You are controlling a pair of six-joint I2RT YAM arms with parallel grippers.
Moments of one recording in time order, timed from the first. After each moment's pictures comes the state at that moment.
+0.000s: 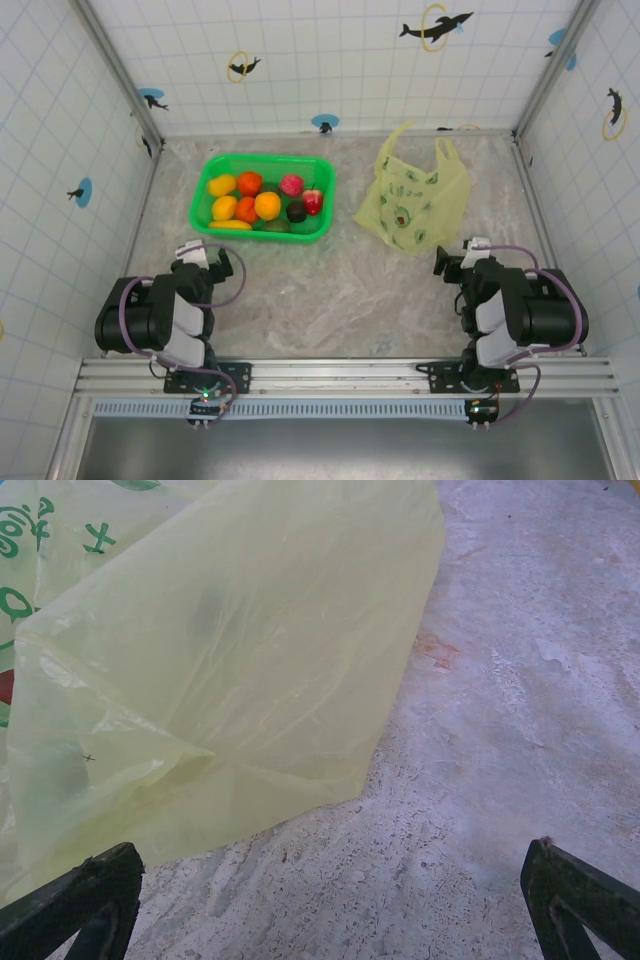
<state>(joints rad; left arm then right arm) 0.04 1.52 0.01 1.18 -0.07 -0.05 -0.01 1.53 0.01 1.15 -0.06 0.08</state>
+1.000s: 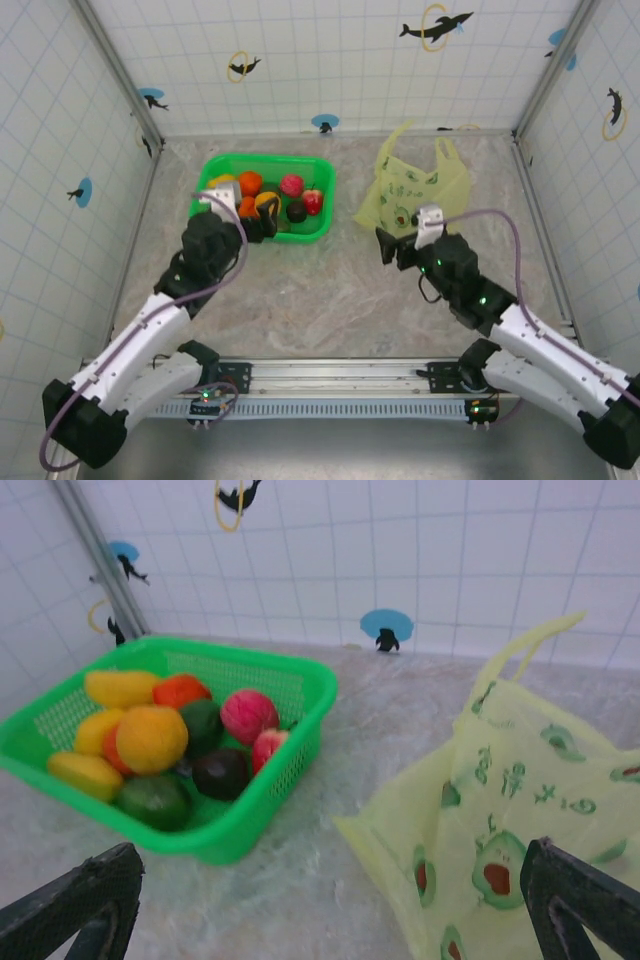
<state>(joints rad) -0.51 0.91 0.83 -0.17 -0.10 -0.41 0.77 0.84 0.71 -0.14 0.29 0.24</state>
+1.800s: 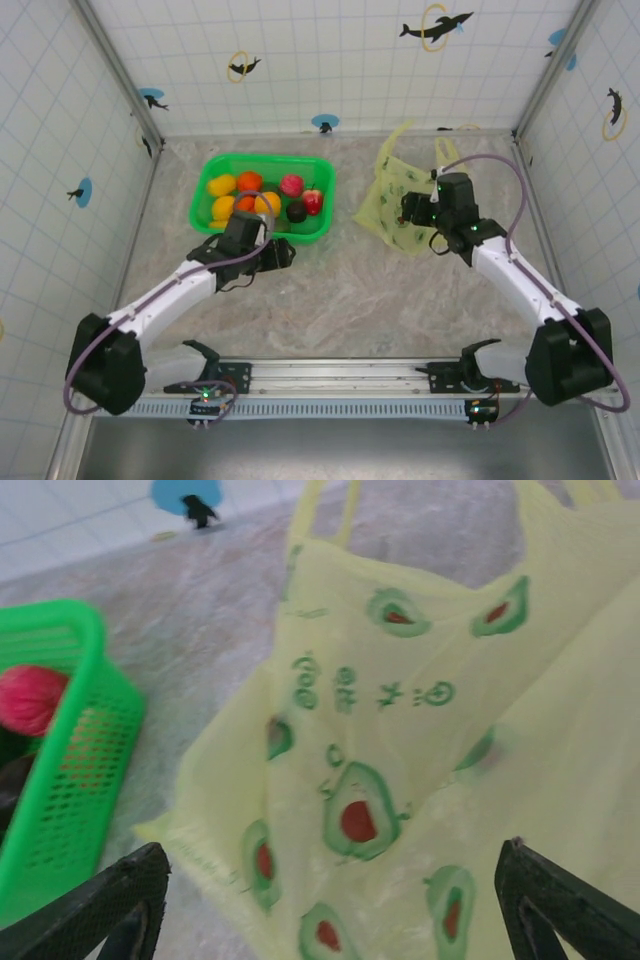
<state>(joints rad) -0.51 1.24 0.73 -0.43 0.16 -0.58 0.32 1.28 0.90 -0.28 0.04 0.38</state>
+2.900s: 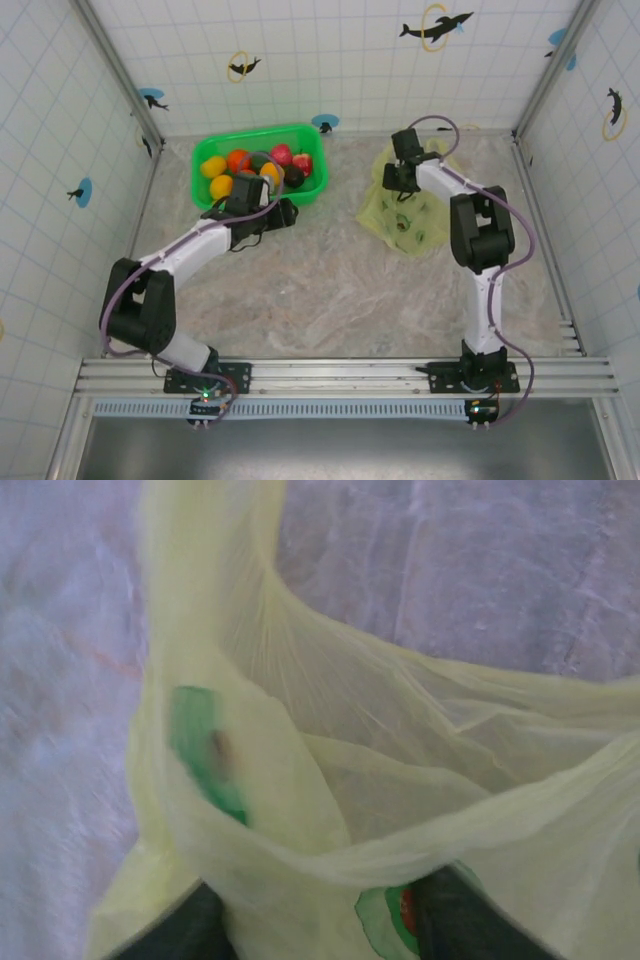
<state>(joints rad) -0.40 1.51 0.97 -0.27 0.18 -0.49 0.30 2.19 1.69 -0.51 0.05 0.36</state>
